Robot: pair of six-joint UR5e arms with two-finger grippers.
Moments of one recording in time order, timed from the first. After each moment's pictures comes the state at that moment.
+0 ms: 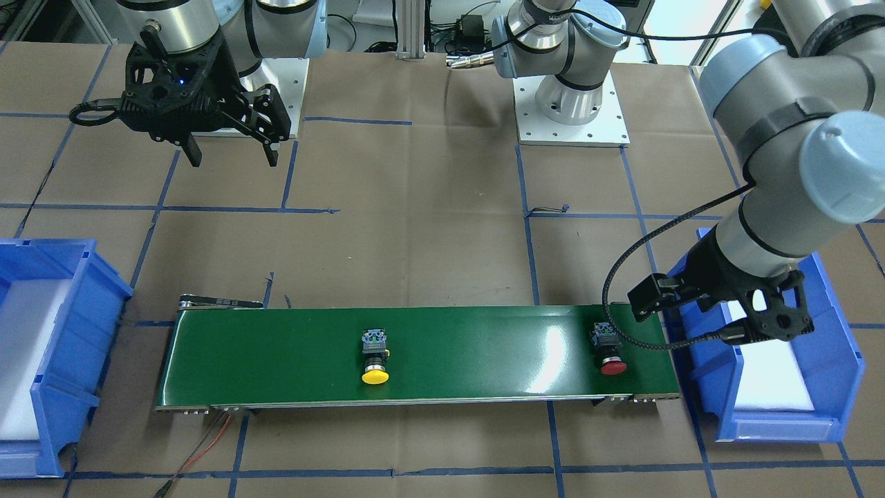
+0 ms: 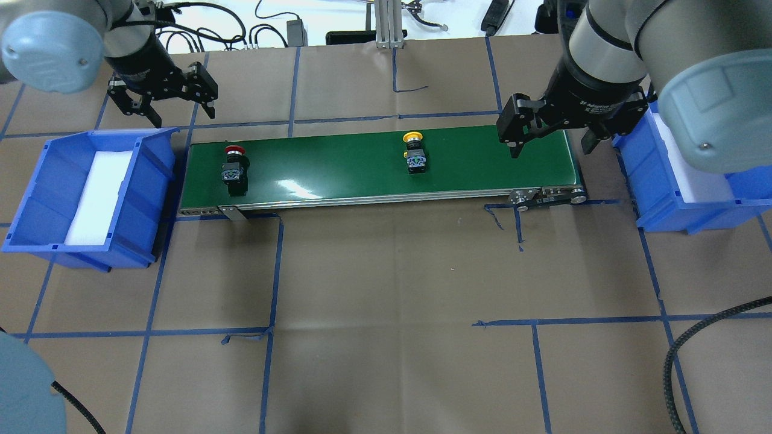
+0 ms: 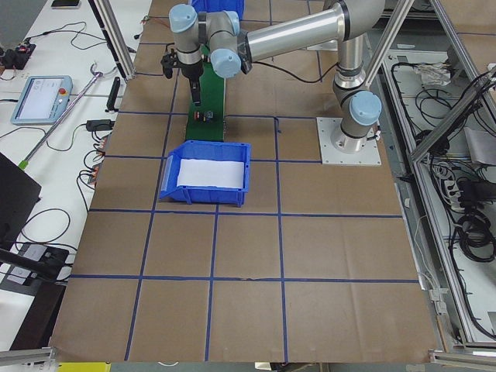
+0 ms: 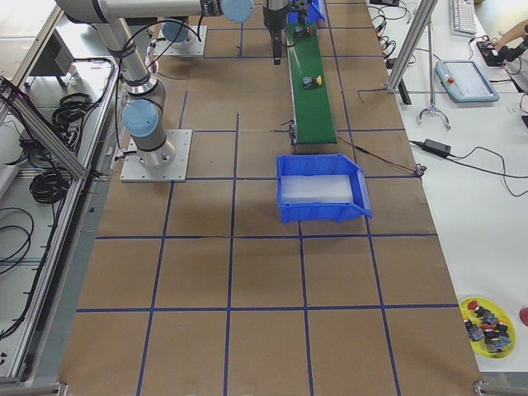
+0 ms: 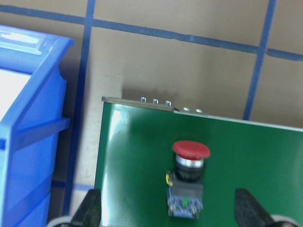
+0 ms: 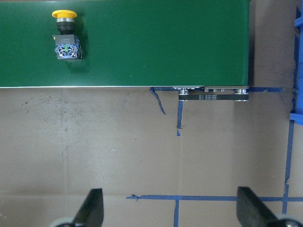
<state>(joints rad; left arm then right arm) -1.42 -1.87 -1.41 -1.46 1.56 0.01 1.64 -1.64 1.65 -1.65 -1.56 0.05</state>
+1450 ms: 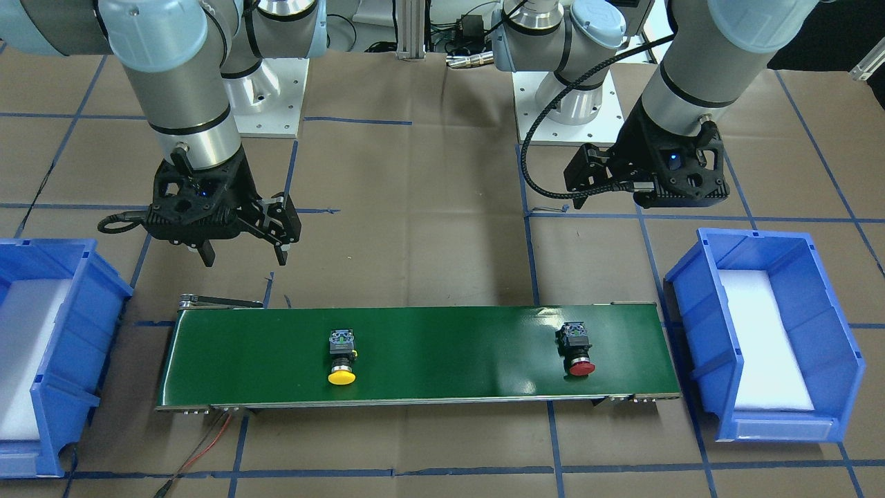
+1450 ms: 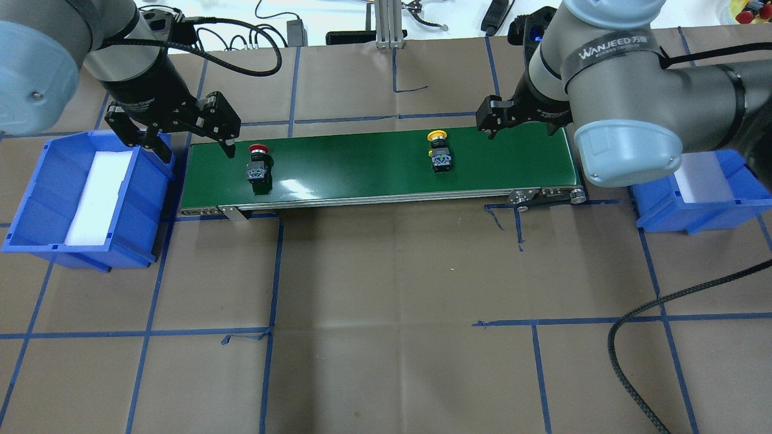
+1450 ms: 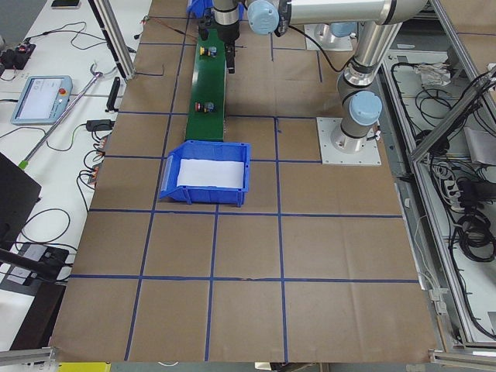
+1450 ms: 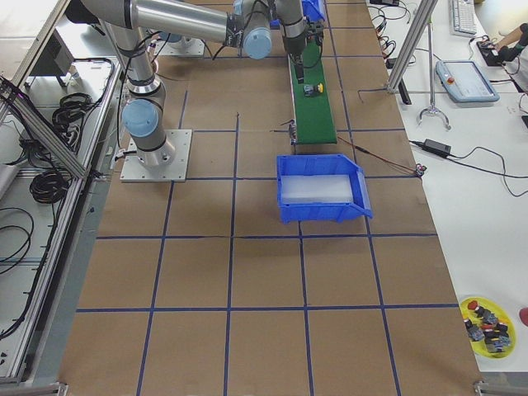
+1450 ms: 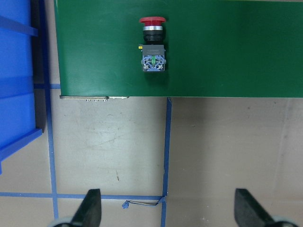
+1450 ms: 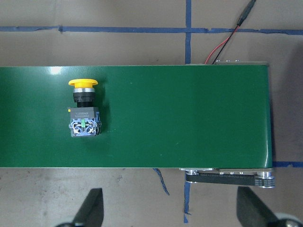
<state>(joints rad) -1.52 -1.62 -1.57 -1.58 1.56 0.01 1.64 -1.47 1.77 -2.10 -1.57 0.05</state>
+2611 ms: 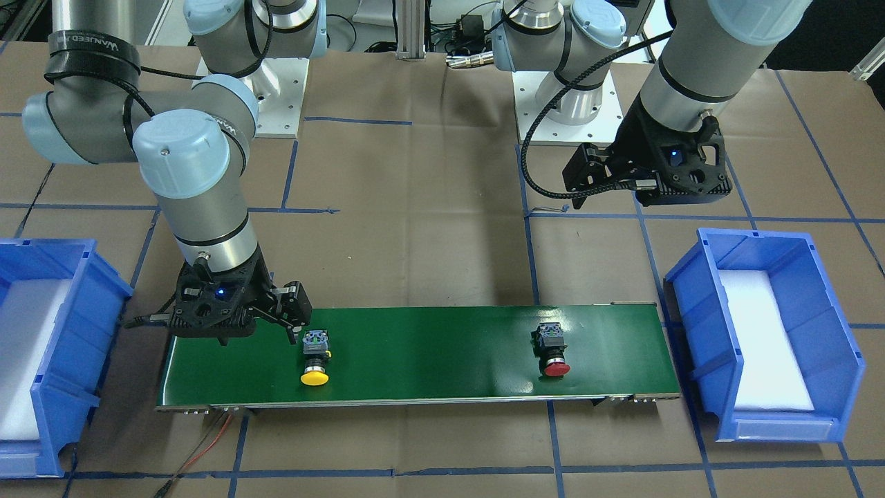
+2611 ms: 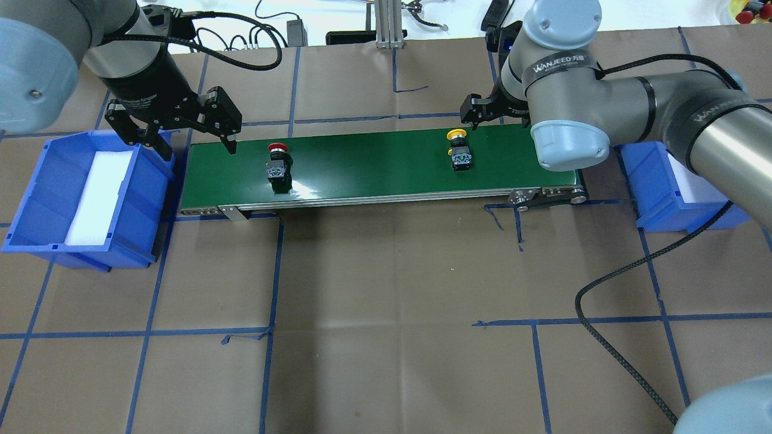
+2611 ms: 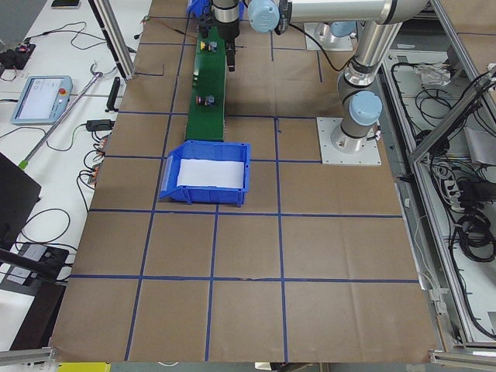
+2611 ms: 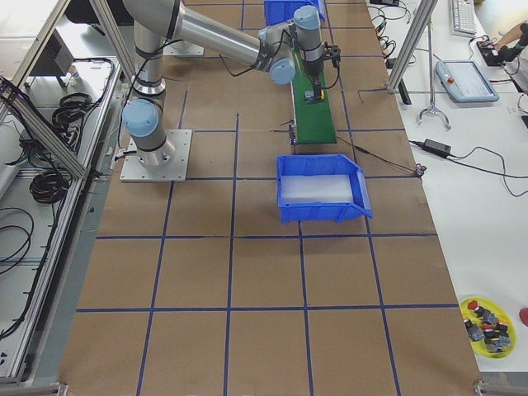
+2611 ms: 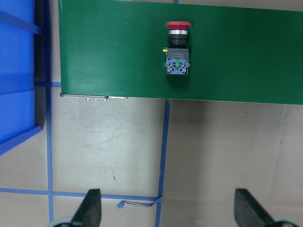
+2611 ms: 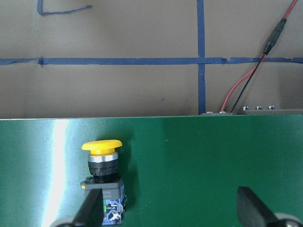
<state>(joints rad) -1.52 -1.62 -1.56 -1.58 1.56 -0.02 1.64 -1.25 1.72 -2.32 -1.56 0.06</state>
